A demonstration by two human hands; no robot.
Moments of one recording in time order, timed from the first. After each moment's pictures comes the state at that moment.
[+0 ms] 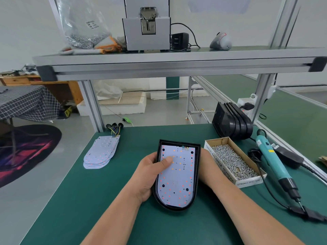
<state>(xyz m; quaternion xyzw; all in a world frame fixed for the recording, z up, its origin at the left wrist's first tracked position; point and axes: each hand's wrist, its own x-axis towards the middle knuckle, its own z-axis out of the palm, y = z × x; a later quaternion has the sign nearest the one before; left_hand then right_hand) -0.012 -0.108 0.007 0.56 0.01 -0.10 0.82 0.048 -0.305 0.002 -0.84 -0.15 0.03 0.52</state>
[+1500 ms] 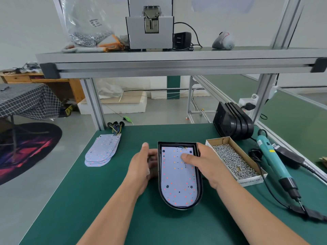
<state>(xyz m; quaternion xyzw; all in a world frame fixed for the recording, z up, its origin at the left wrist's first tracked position) 0.001 -0.101 0.014 0.57 0.17 0.00 0.80 0.032 -0.310 0.017 -0.71 -0.10 0.07 0.69</state>
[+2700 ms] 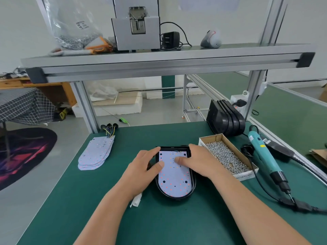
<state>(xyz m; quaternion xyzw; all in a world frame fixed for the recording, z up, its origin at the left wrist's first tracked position) -0.010 -0.083 0.003 0.91 -0.05 0.02 0.42 0.057 -0.324 0.014 -0.93 -0.11 0.04 0.36</state>
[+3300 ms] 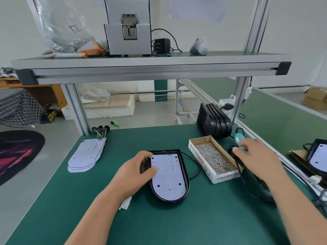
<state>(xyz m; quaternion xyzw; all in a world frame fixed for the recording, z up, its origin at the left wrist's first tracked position) -0.019 -0.089 0.009 0.90 -0.06 0.02 0.44 0.022 -0.491 0.045 -0.97 0.06 -0.15 0.19</state>
